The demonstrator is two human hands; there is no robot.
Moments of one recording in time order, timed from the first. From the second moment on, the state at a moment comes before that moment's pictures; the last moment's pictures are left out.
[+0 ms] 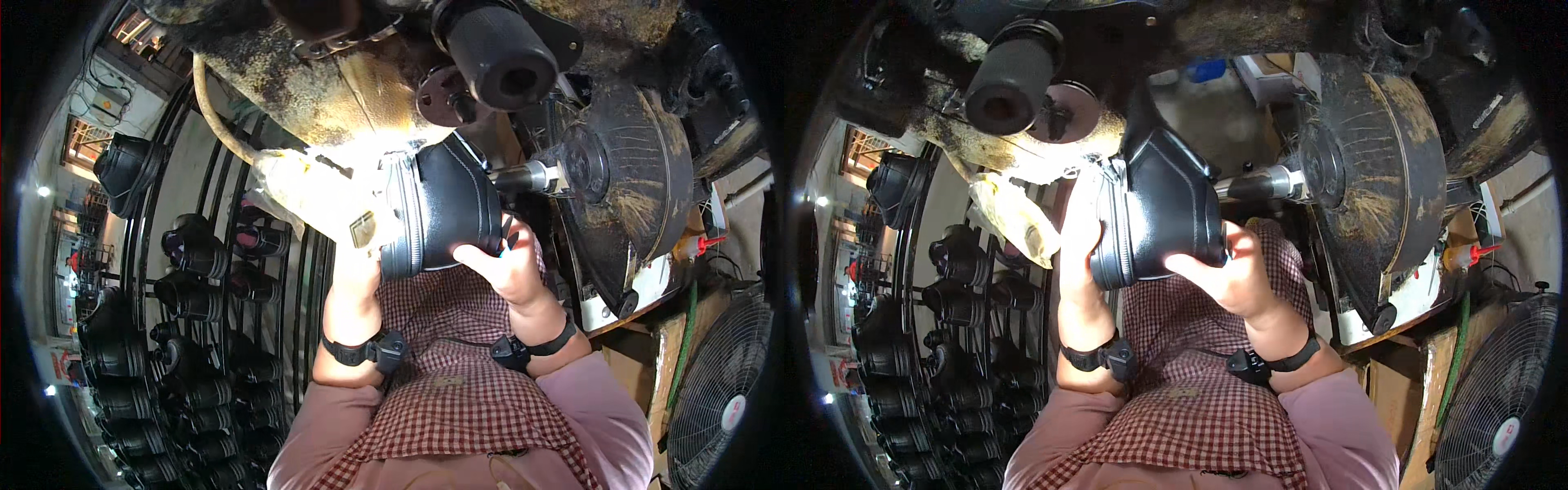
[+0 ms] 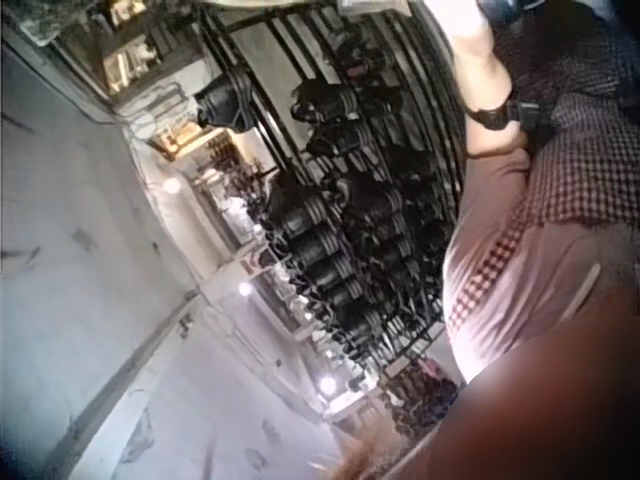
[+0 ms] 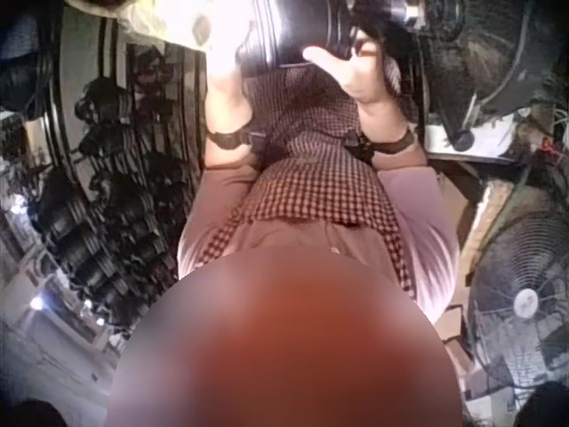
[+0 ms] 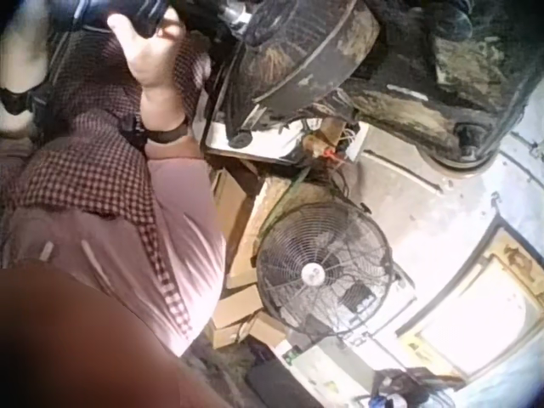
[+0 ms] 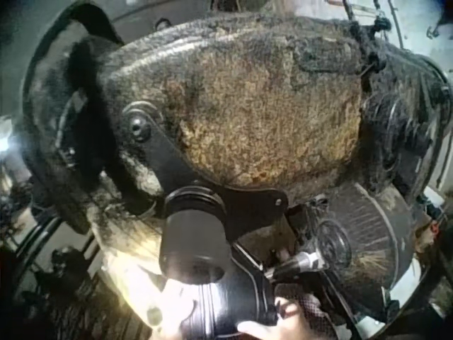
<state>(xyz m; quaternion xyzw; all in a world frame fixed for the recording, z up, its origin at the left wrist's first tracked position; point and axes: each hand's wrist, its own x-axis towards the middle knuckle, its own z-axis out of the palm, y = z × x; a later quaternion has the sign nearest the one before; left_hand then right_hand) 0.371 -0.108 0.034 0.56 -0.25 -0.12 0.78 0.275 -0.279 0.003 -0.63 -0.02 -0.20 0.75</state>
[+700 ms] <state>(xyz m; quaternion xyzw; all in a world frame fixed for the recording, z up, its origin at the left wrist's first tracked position) 0.357 -0.113 0.039 0.56 -0.02 -0.10 0.82 0.289 -0.291 0.016 -0.64 0.04 -0.27 0.71</state>
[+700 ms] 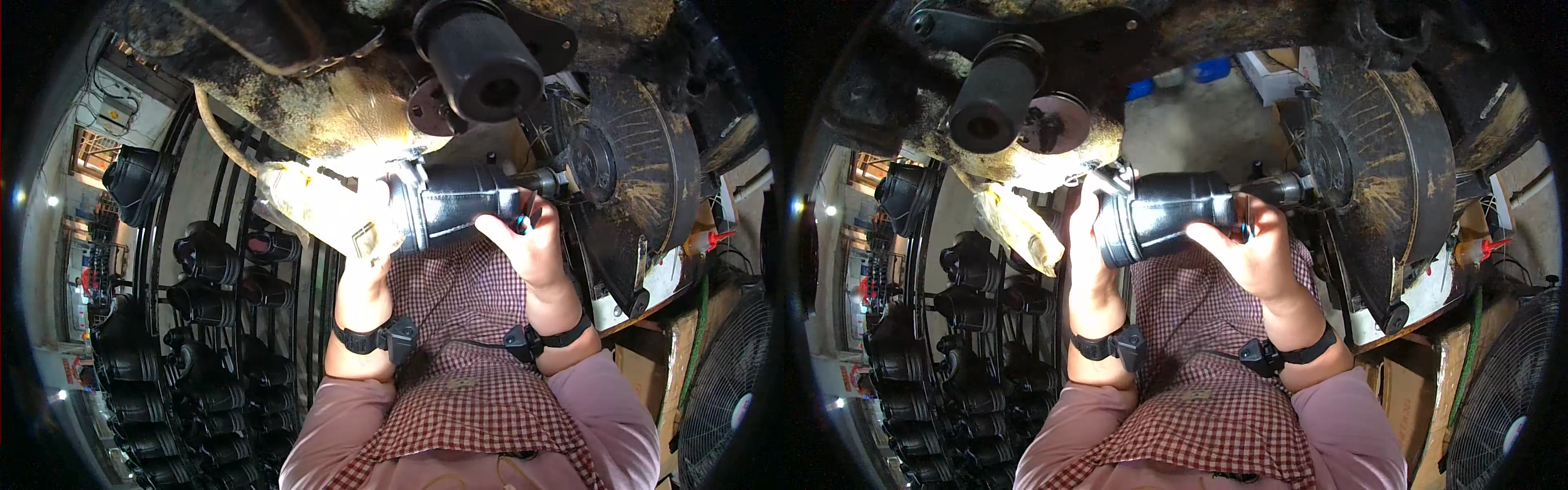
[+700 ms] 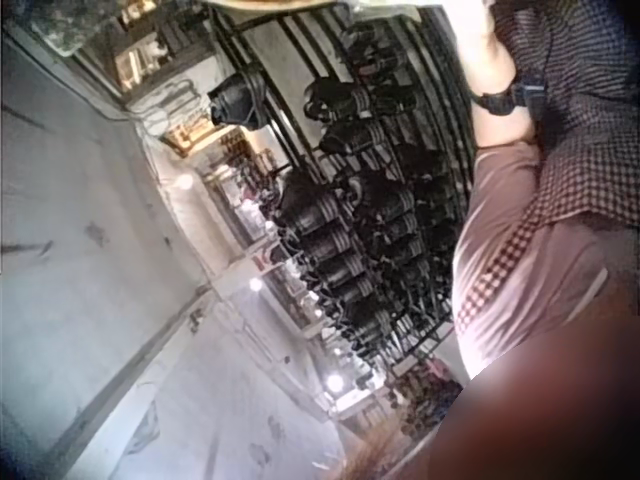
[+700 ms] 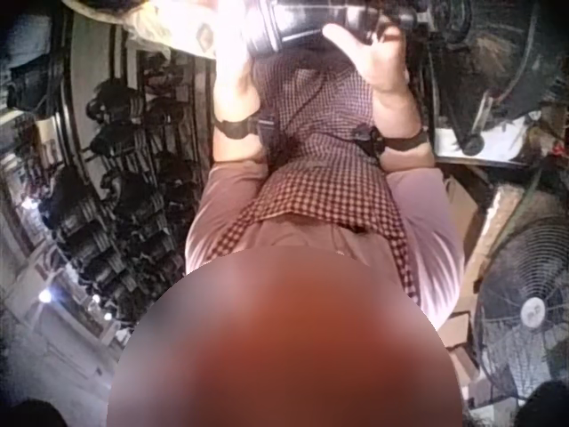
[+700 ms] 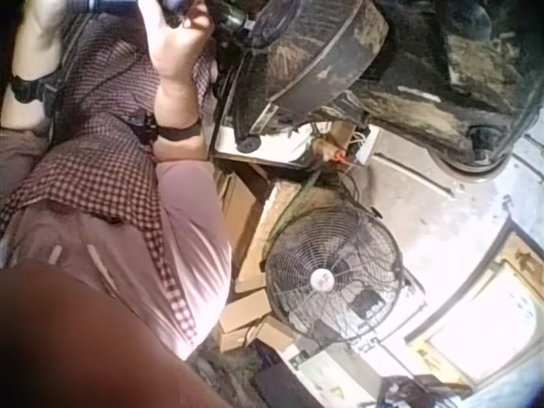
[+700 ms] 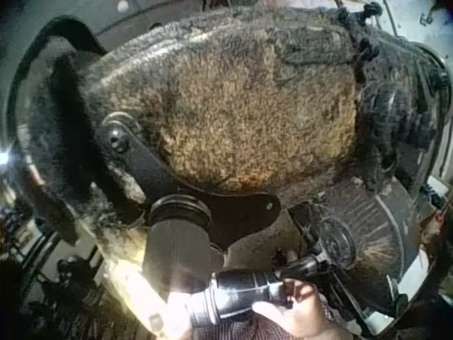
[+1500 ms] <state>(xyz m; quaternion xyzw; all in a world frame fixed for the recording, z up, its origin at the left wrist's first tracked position) 0.284 -0.092 0.029 0.67 -0.28 -0.08 0.68 0.281 -0.309 0.013 -0.66 0.03 -0.30 0.69</state>
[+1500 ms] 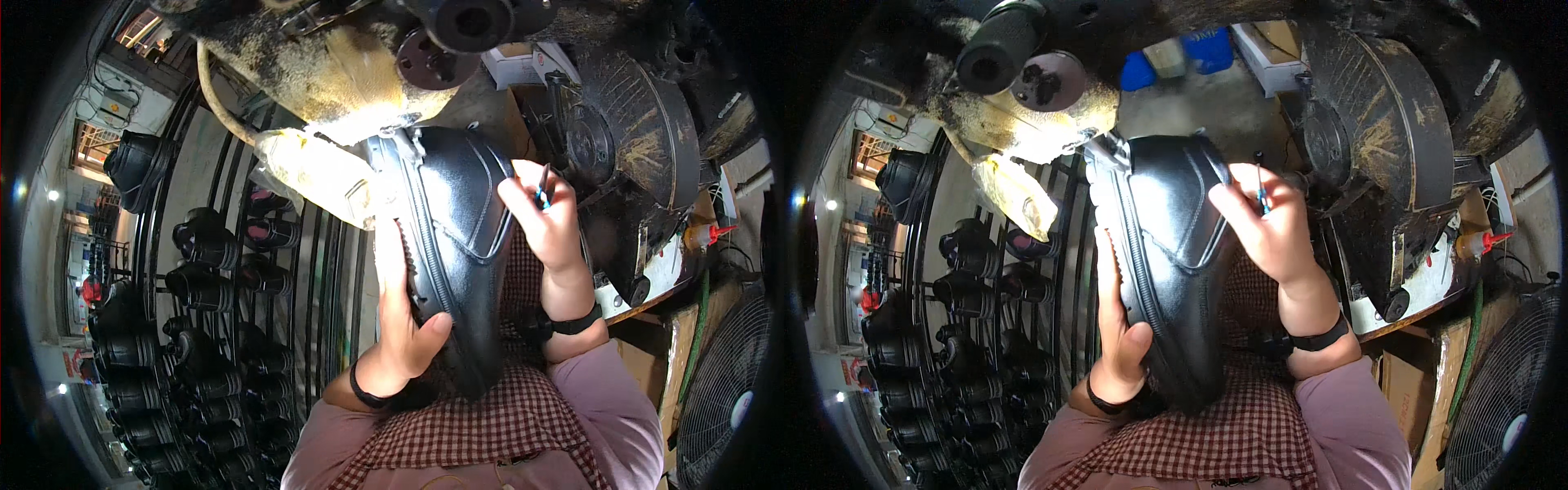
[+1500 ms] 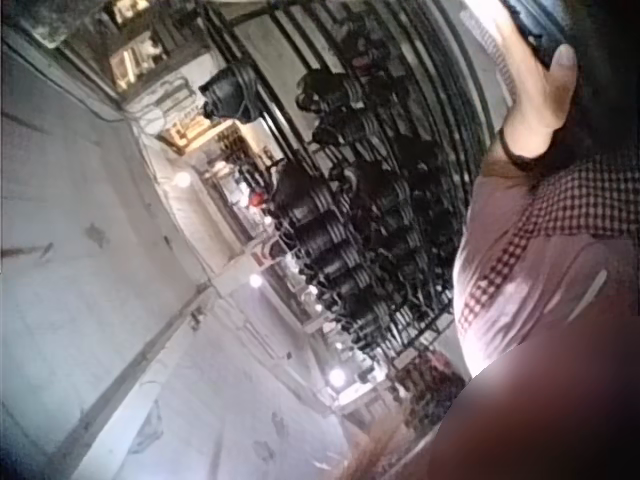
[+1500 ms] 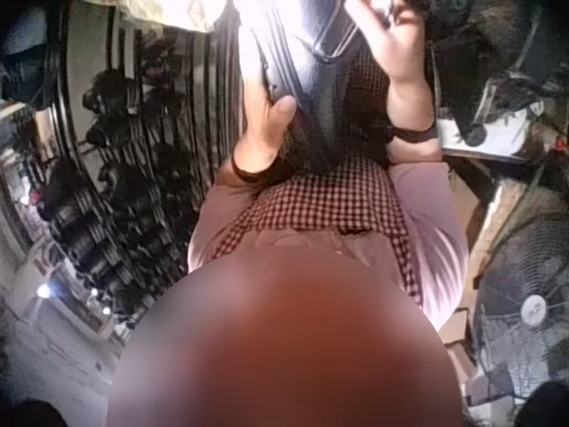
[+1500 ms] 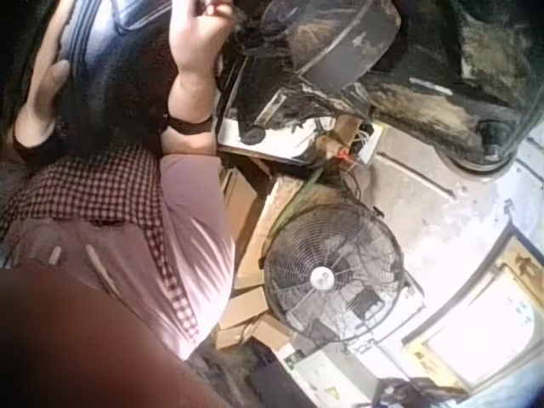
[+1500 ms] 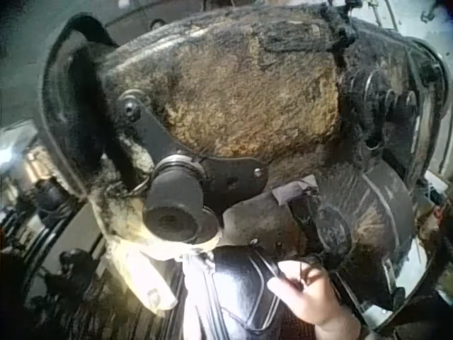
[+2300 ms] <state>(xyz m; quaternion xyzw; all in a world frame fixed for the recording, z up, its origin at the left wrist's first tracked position) 0.335 -0.119 0.039 0.61 -0.29 -0.09 0.73 0.329 -0.316 -0.014 -0.80 -0.10 -0.41 0.42</state>
